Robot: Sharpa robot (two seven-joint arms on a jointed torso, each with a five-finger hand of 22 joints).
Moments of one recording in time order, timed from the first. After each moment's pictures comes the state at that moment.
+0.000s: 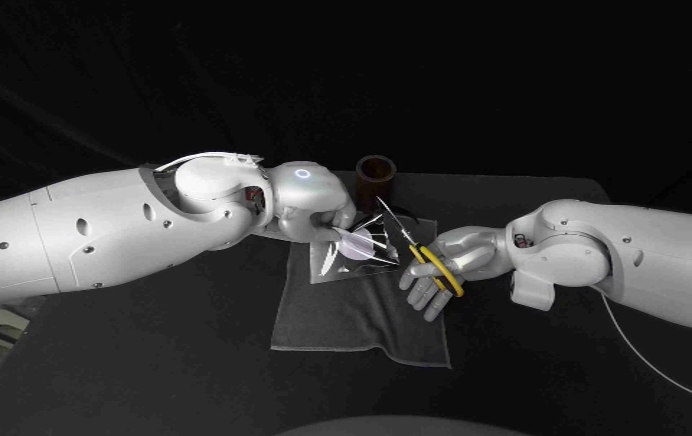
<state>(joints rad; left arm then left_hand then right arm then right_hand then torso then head) 1.42 -0.75 -0.22 1.54 -1.71 -0.13 0.29 1.47 -0.15 0.58 0.10 0.04 0.99 0.10 0.52 0.26 0.97 0.08 0.66 0.17 0.85 0.04 0.92 0.42 0.16 0.62 0.14 1.07 0.60 1.27 -0.90 -0.22 1.49 -0.33 0.47 -0.18 1.24 -0.02 -0.23 0.29 0.05 0.53 0.16 0.40 0.38 0.87 0.25 0.06 0.06 0.70 0.19 0.11 0.13 0.09 0.73 0.29 0.07 0.07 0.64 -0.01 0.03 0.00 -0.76</state>
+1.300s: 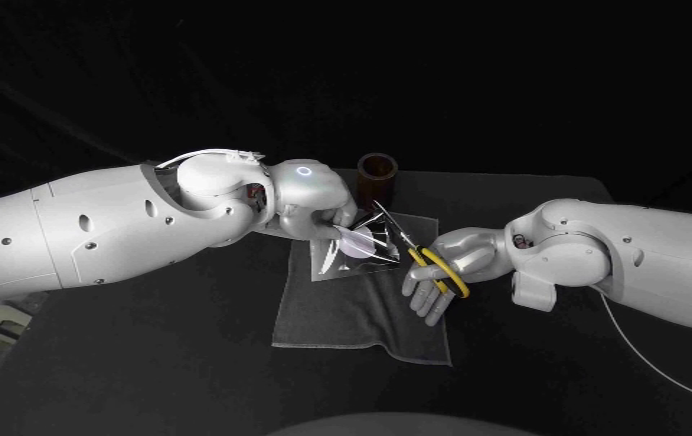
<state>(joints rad) 1.42 -0.75 -0.22 1.54 -1.71 -0.13 0.29 1.47 -0.15 0.58 0.11 0.04 1.00 0.10 0.52 0.26 0.97 0.08 0.65 0.17 0.85 0.04 0.92 0.42 0.16 0.62 0.14 1.07 0.60 1.27 -0.90 -0.22 1.49 -0.33 0.49 -0.19 1.26 0.01 -0.20 0.29 0.05 0.62 0.17 0.49 0.38 0.98 0.20 0.14 0.08 0.83 0.19 0.22 0.17 0.09 0.76 0.28 0.10 0.08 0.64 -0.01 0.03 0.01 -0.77</state>
